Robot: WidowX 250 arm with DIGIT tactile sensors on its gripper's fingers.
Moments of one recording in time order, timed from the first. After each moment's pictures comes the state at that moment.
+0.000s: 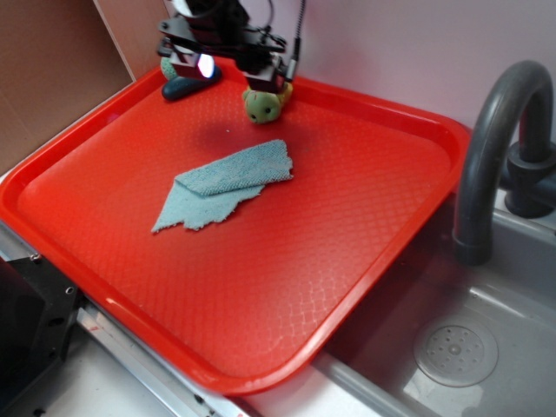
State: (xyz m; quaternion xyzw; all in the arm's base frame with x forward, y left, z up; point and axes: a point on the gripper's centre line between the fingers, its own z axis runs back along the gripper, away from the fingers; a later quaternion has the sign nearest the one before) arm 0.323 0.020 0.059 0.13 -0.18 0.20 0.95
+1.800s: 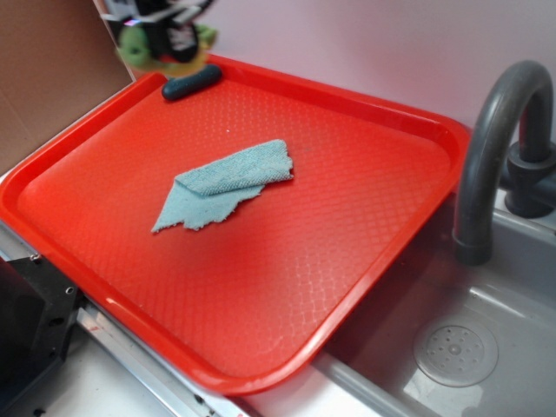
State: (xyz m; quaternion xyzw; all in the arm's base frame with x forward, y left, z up) arm 0.204 -0.031 0.184 -0.09 0.02 0.00 1.00
